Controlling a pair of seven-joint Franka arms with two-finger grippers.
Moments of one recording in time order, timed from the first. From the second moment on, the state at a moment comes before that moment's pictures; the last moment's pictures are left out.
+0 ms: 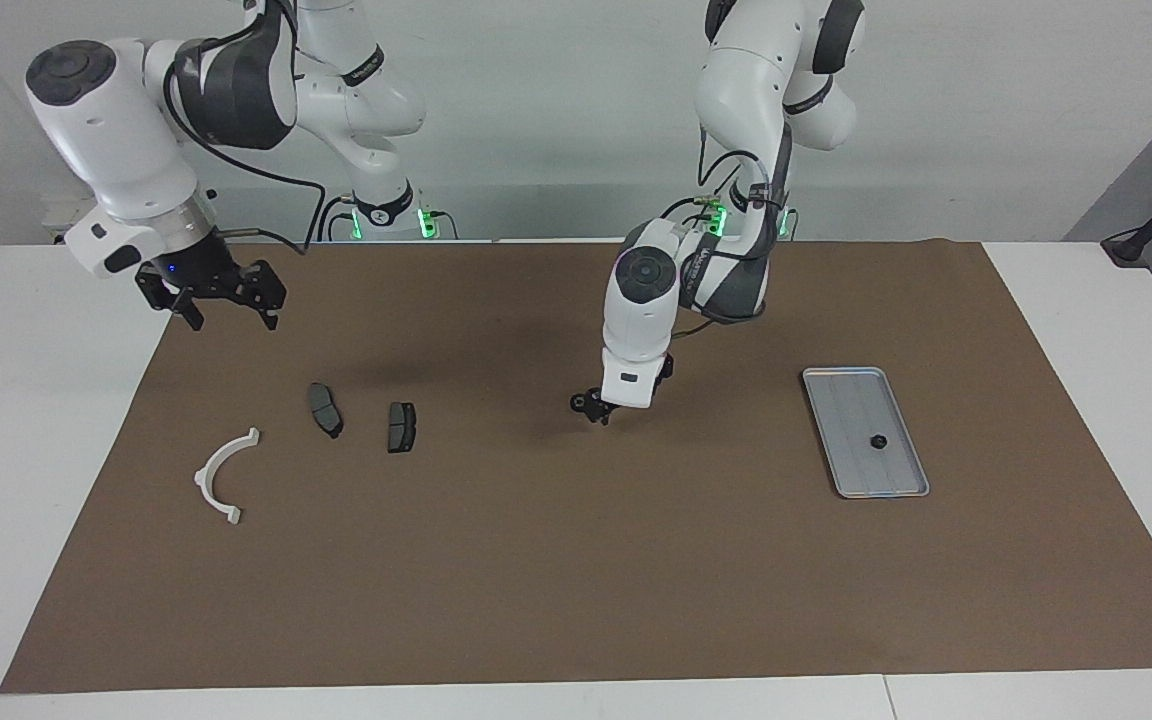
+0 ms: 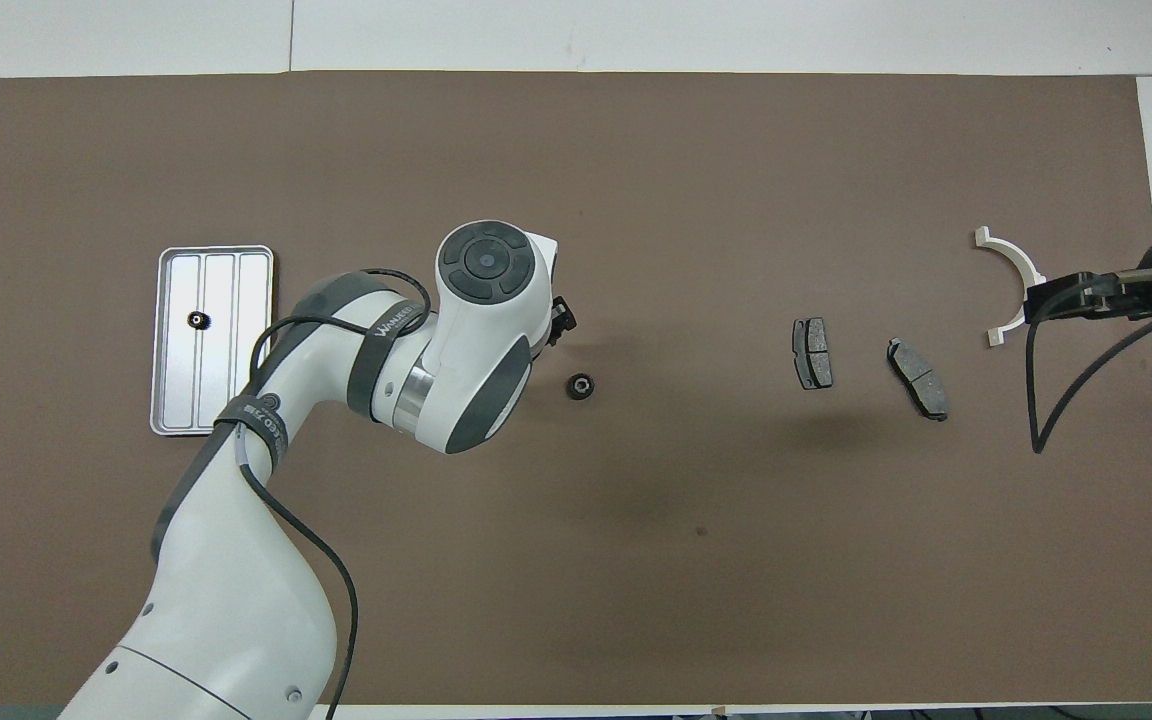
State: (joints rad) left arm -0.71 0.45 0.13 -1.70 -0.09 2.06 -0.99; right arm -0.09 0.02 0.02 -1.80 -0.02 1.83 -0.07
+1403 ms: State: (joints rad) left arm -0.17 0.28 0.14 -1.92 -0.06 2.17 0.03; right arm 0.55 0.42 0.03 -1.50 -0.04 1.95 0.75
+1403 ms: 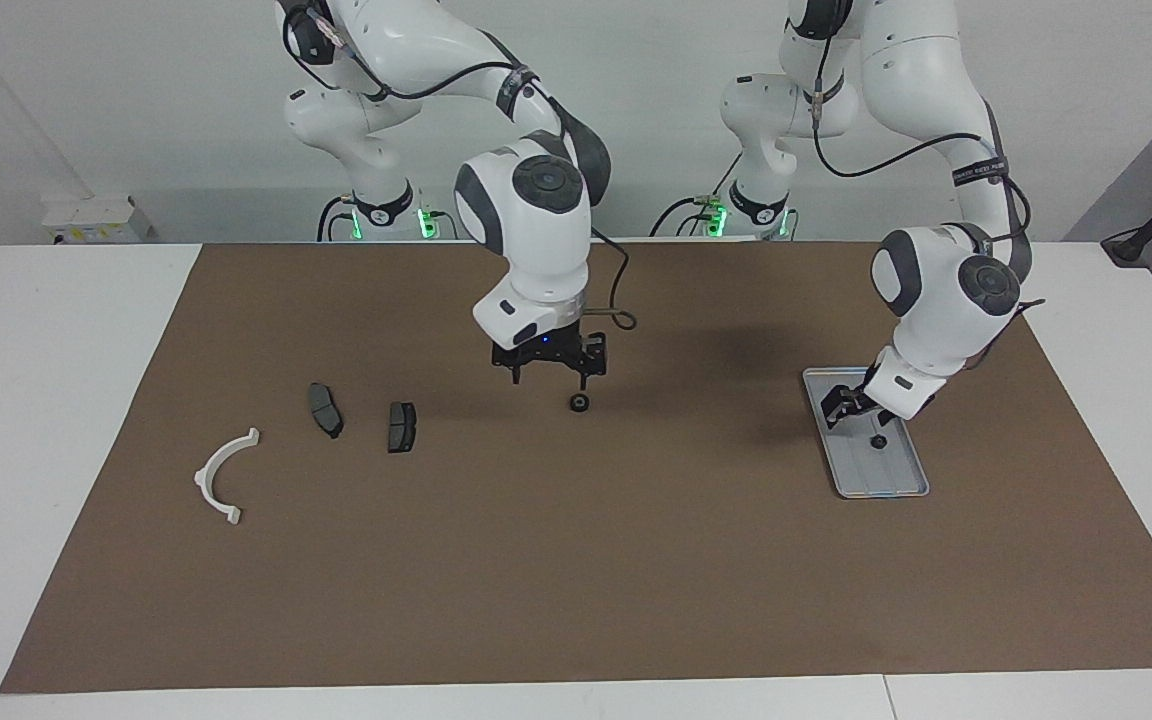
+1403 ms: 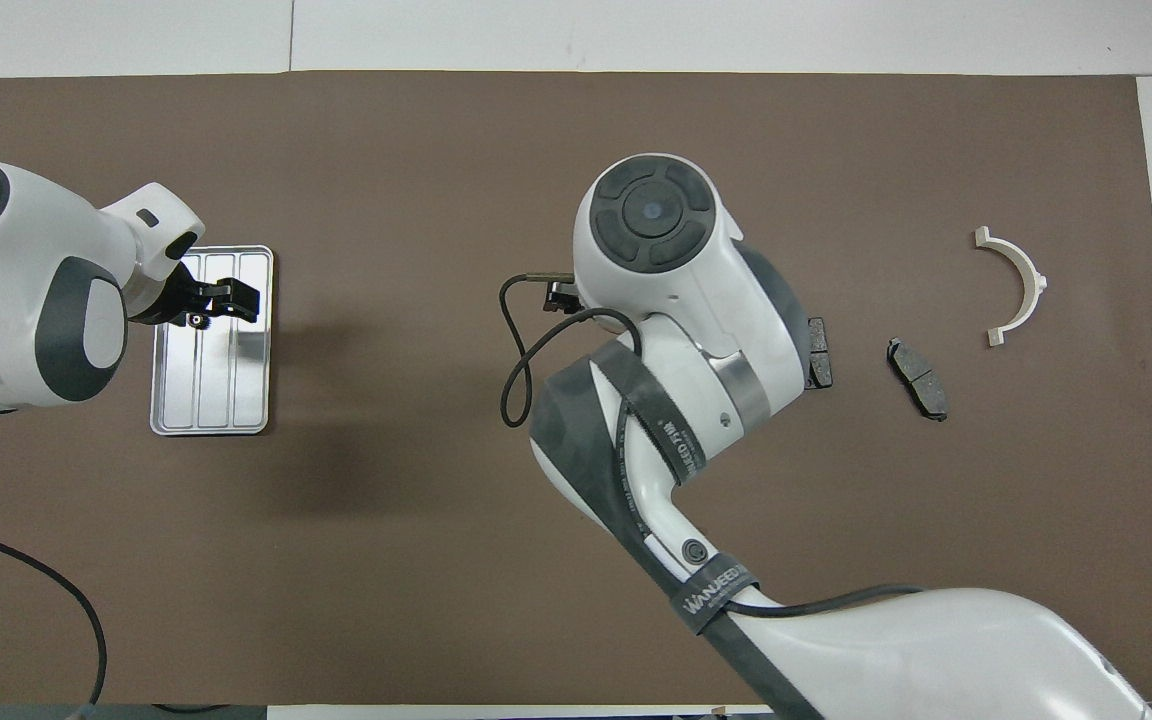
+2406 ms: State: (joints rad) left arm -0.10 0.33 0.14 -1.95 -0.03 2.28 0.08; right arm 0.60 0.48 0.03 -1.67 0.00 2.14 0.68
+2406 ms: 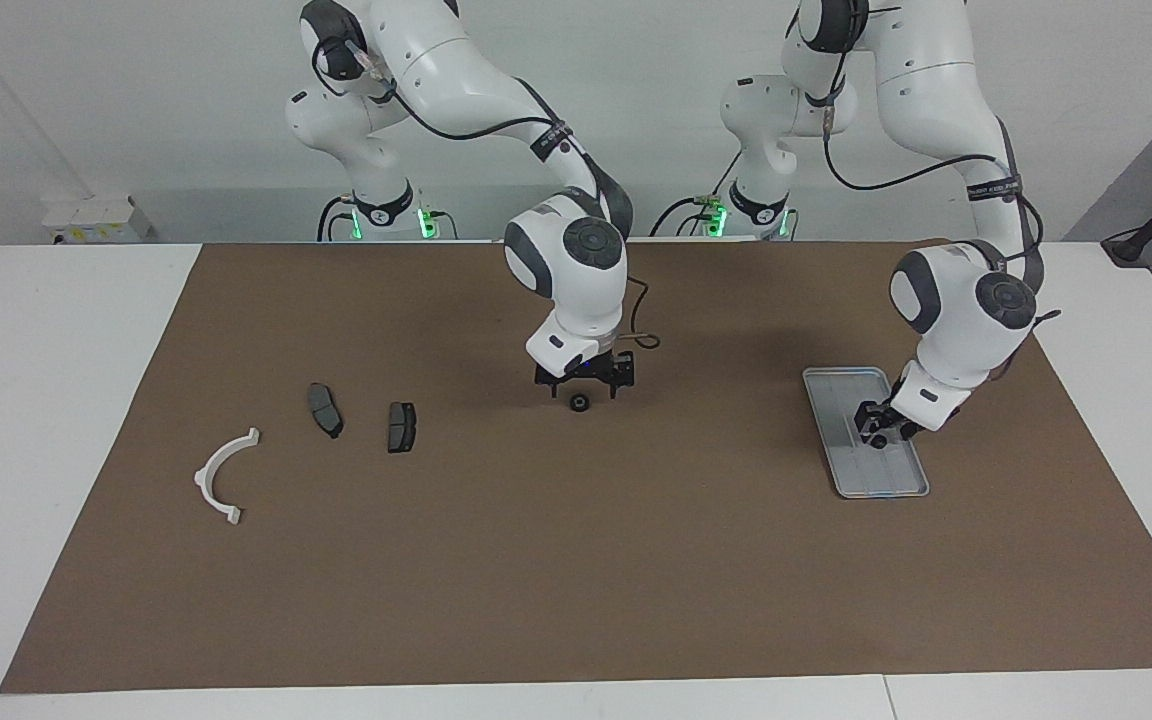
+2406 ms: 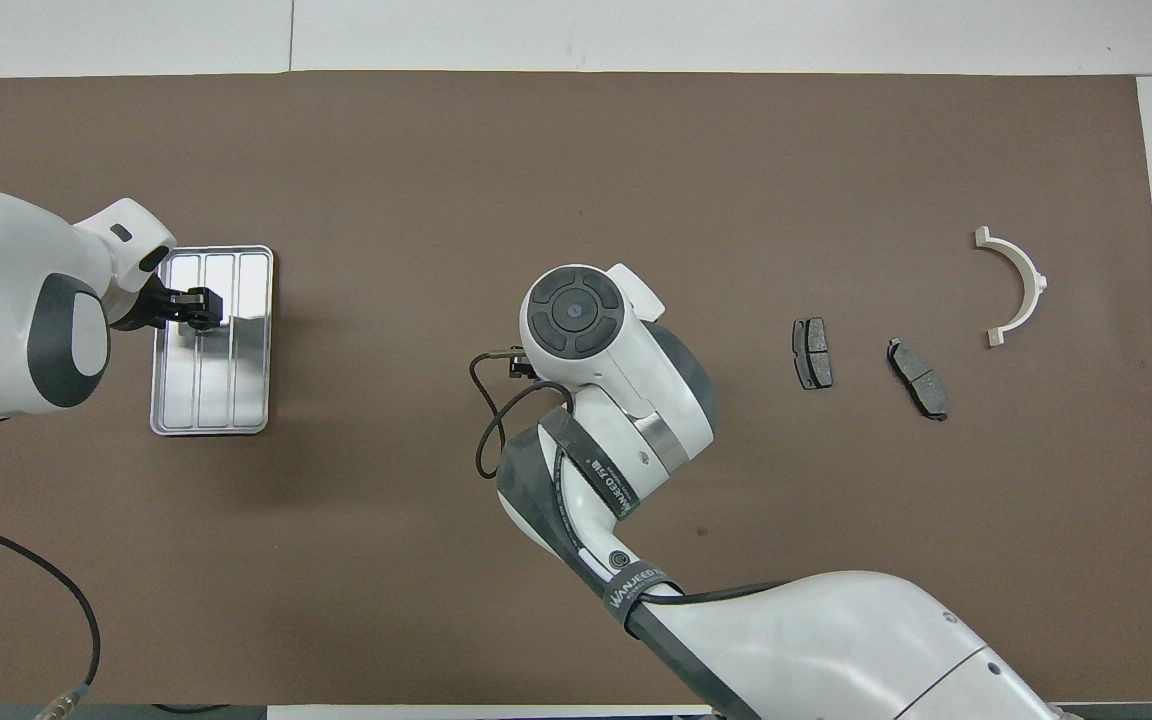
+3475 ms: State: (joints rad) left arm -0.10 0.35 0.13 -1.96 -0.03 2.32 0.08; right arm 0.60 0.48 0.03 -1.75 0.01 2.22 0.67
